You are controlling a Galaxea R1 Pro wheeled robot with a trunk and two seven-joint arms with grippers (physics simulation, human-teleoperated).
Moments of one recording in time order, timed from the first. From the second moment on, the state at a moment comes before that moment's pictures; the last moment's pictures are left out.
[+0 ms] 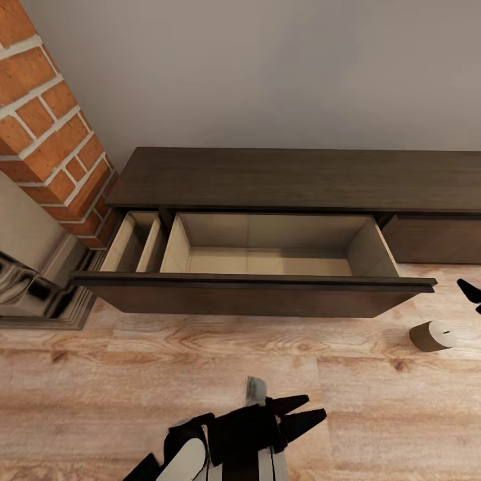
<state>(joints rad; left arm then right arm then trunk) -0.29 0.05 -0.75 -1.44 1.06 0.38 -0.55 -0.27 -0.63 -0.45 -1.47 -0.80 0.35 0.13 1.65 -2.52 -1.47</state>
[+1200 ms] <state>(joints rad) -0.29 -0.10 -0.48 -1.48 1.06 0.09 -0.64 -0.27 -0.61 -0.23 -1.47 -0.80 0.28 0.15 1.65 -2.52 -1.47</state>
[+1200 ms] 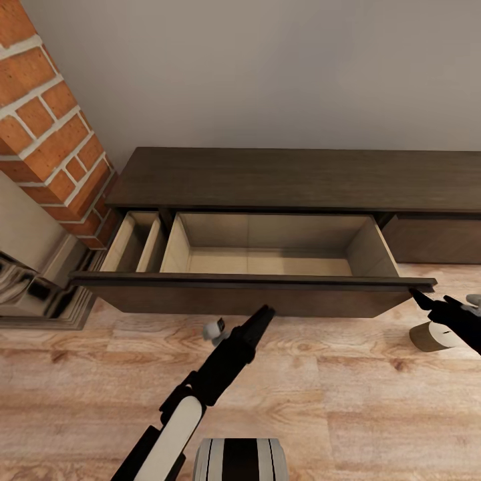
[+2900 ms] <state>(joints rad) -0.29 -0.10 -0.48 -1.47 1.09 0.10 -0.78 -0.27 -0.55 -0.04 -1.47 -0.73 0.16 0.15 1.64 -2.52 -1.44</state>
